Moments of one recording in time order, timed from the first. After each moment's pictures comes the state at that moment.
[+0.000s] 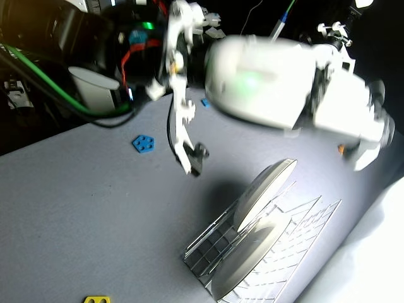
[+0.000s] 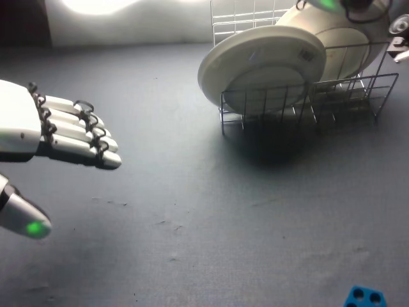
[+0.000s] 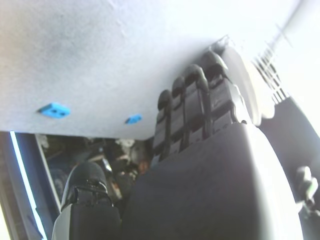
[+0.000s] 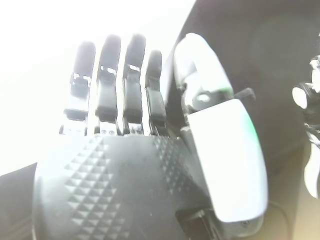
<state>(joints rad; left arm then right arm) 0.43 -0.82 1.37 1.63 -0.93 -0.37 -0.17 -0.97 0.90 0.43 0.68 -1.47</state>
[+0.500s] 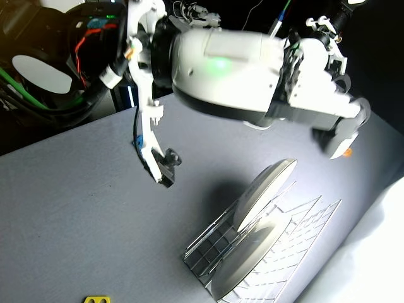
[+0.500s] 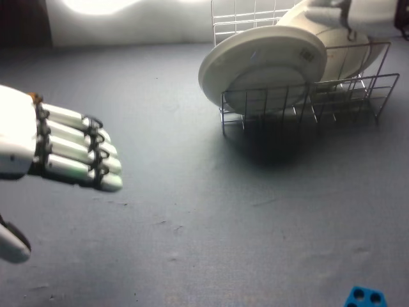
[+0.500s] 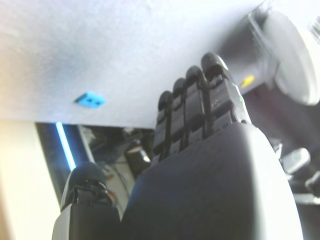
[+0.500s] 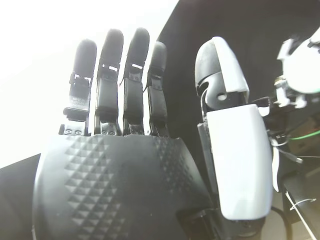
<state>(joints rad) 0.33 -0.77 1.31 1.75 -1.03 -0.31 -0.17 -0.84 0.89 0.32 0.48 -1.38</state>
